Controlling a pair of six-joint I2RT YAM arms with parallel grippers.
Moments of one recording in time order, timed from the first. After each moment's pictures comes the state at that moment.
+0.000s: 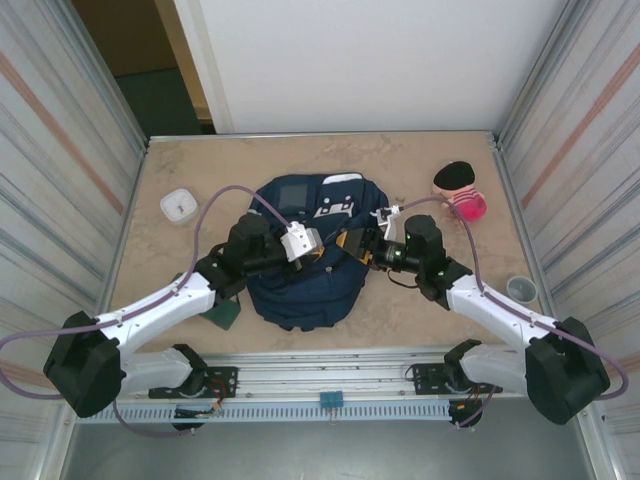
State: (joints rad) left arm -0.72 1.18 0.72 0.06 0.37 0.42; right arm 0.55 1.13 0.57 0.26 -0.54 1.05
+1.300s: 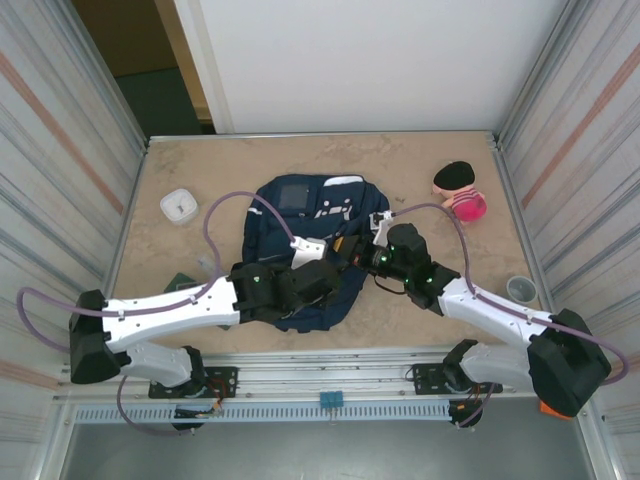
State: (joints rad) left arm -1.25 1.33 1.14 -0.79 -0.47 -0.88; right arm 0.70 1.15 0.58 0.25 -0.25 1.11
